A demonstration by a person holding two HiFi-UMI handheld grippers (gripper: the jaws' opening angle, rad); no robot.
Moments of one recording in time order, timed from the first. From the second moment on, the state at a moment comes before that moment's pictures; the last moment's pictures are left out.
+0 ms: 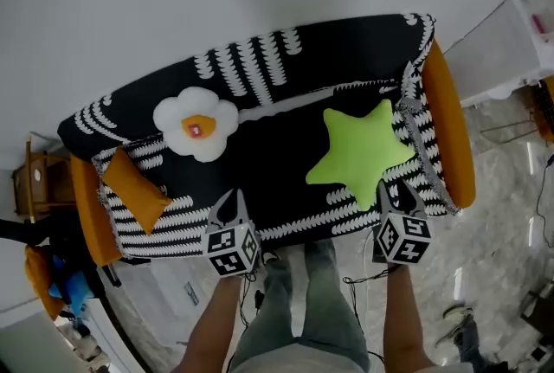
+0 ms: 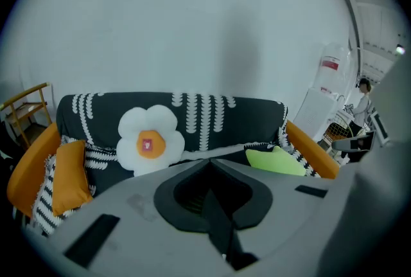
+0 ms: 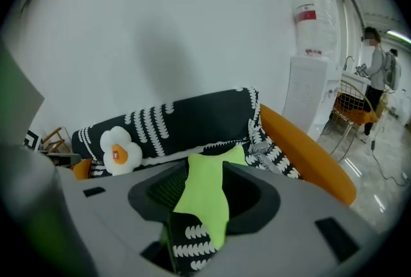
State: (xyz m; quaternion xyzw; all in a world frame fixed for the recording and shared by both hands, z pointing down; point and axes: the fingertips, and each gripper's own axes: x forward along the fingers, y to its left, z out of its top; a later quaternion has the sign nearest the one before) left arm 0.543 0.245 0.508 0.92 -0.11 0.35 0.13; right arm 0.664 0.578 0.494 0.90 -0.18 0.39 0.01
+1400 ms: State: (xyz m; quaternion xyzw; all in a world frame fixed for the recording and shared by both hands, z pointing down) left arm 0.496 0.225 0.625 0.86 -0.24 0.41 0.19; right arm 0.738 0.552 0.689 0.77 -0.28 0.52 0.21
